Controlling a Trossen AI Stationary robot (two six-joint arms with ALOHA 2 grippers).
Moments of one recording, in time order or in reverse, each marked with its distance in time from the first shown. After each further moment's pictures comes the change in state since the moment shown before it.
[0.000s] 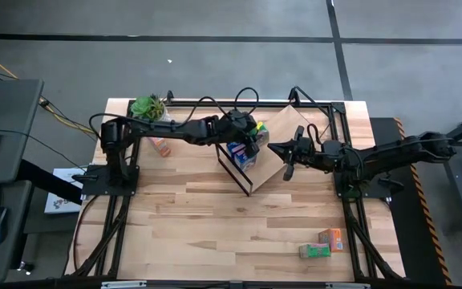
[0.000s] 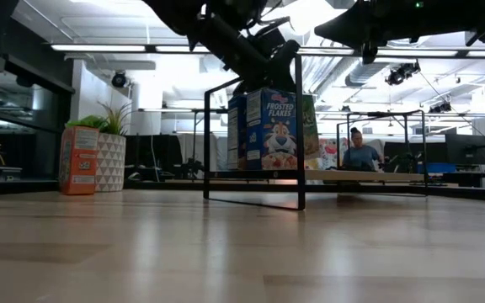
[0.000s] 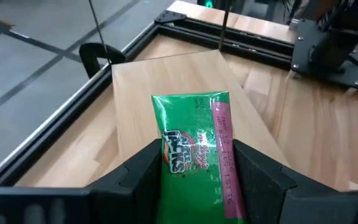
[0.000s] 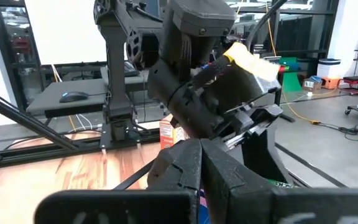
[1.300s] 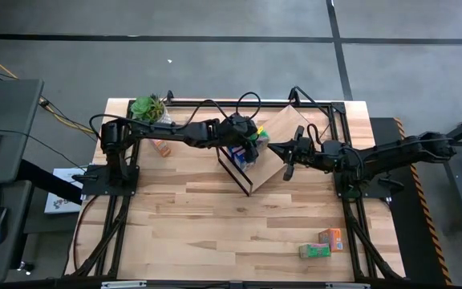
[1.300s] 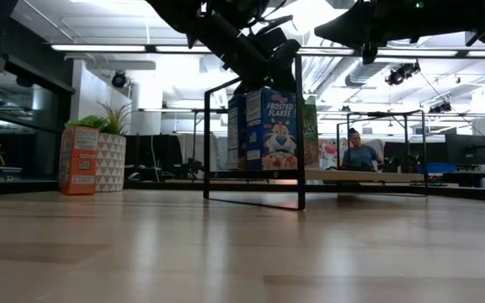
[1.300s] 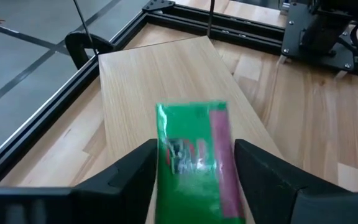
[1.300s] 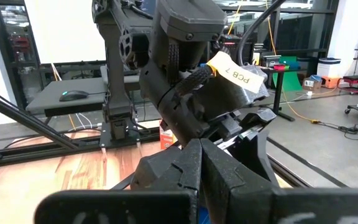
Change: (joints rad) left arm -0.026 0.000 0.000 -0.037 0.003 0.007; right arm 0.000 0.000 0.000 -0.004 0.000 0.001
